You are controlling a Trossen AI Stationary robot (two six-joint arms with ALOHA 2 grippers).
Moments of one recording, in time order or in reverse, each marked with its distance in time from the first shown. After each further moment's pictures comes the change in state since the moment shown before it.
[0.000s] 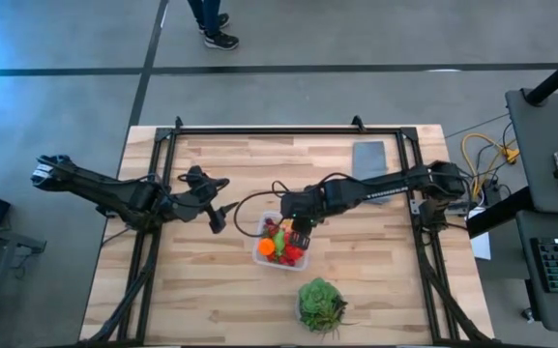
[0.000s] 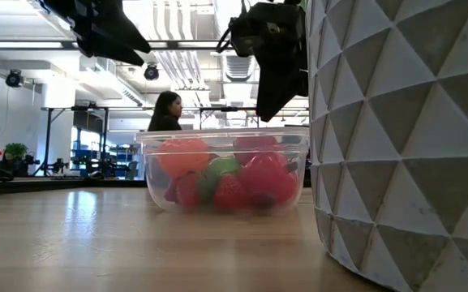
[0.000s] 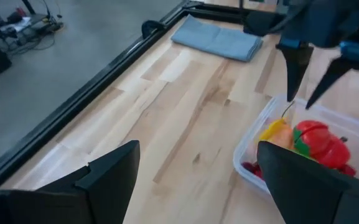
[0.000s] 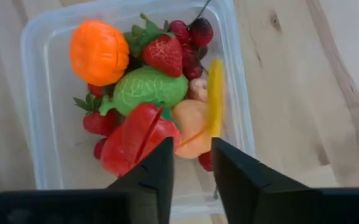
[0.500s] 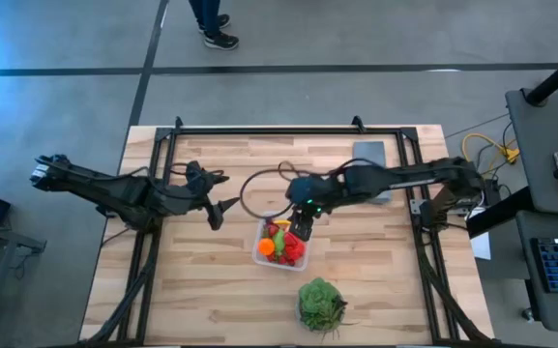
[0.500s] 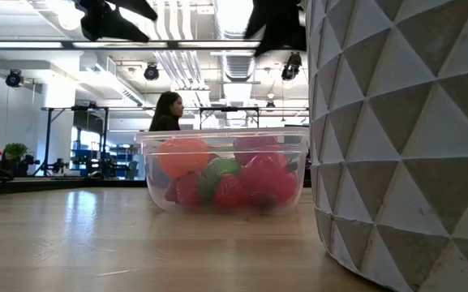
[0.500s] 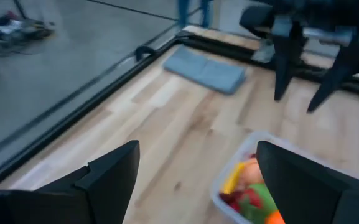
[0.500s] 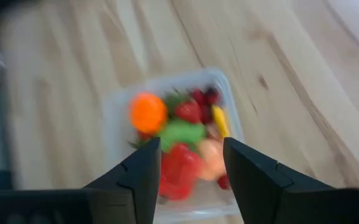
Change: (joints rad) left arm 0.001 -0.016 0.082 0.019 0.007 -0.033; right arm 0.004 -0.127 0.081 -0.013 0.026 0.066
